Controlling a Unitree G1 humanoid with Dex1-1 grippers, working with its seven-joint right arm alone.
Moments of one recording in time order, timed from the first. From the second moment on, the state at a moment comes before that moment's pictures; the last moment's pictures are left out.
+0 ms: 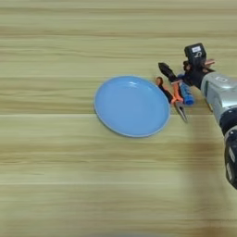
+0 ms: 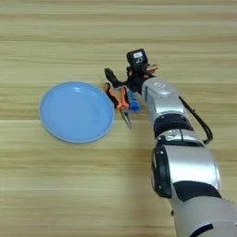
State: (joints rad) arm -0.80 -0.37 -0.15 1.06 0.02 -0.04 0.47
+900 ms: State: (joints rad) arm -0.74 -0.30 -0.08 1.02 0.01 -0.01 0.51
